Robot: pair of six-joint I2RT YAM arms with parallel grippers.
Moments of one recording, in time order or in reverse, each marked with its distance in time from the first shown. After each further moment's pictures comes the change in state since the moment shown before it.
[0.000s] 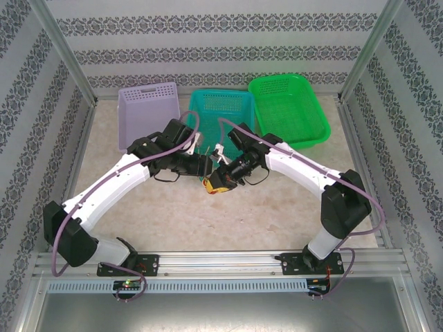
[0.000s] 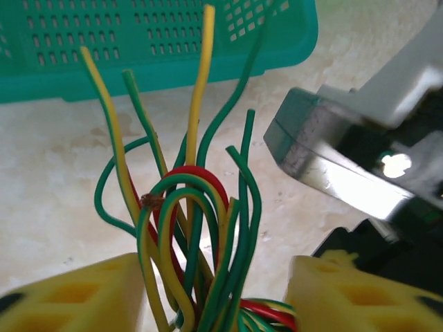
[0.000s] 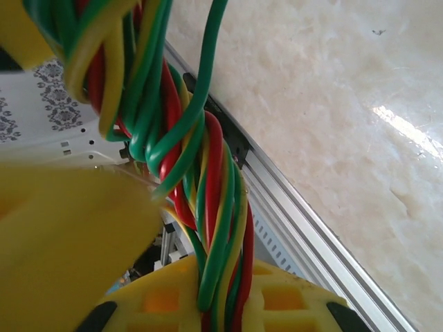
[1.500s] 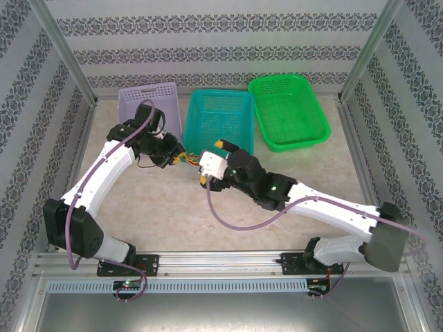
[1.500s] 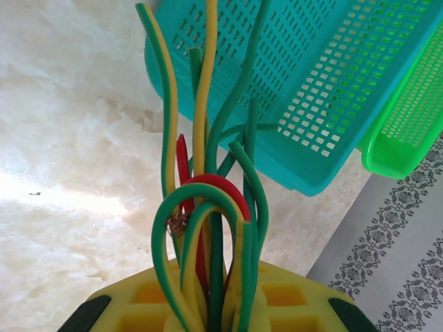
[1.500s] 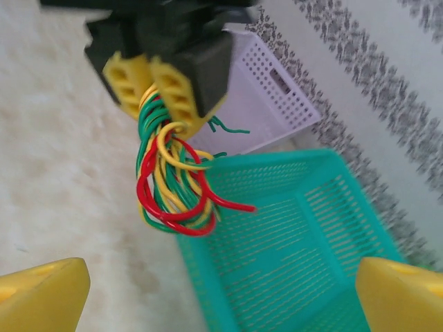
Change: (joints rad) left arm 0.318 0.042 0.040 -0.061 0.181 -0.564; right arm 0.359 -0.352 -0.323 0.750 1.252 -1.025
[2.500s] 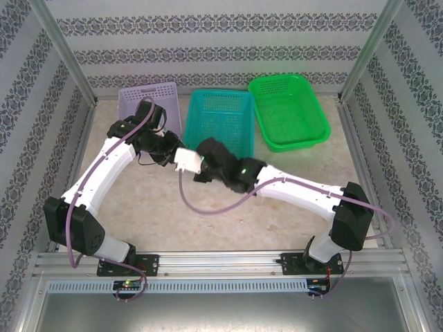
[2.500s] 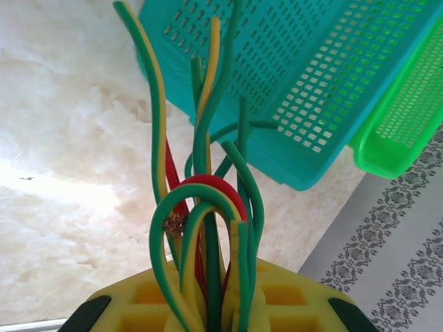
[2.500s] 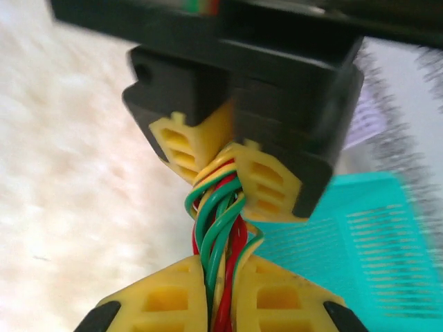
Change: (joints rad) left arm -0.012 0.014 0.061 -0.039 0.000 -0.031; right arm -0.060 0.272 0.346 -0.267 -0.208 0.097
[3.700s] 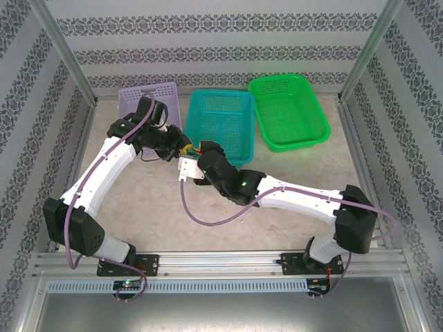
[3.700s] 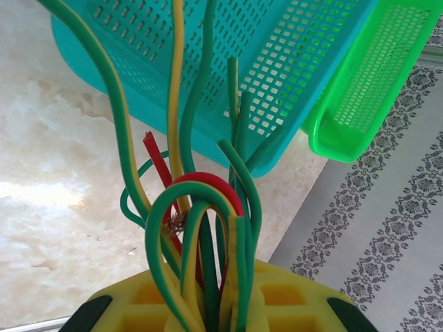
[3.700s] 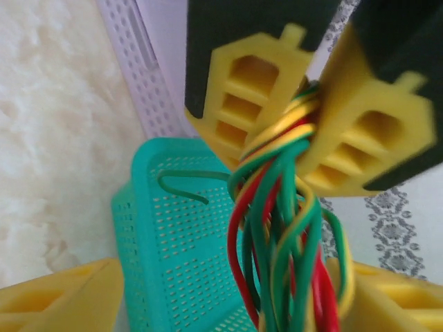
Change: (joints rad) left arm -0.018 0.006 0.030 0.062 0.050 -0.052; right arm 0.116 -0.018 -0.164 0.231 0.461 -0.317
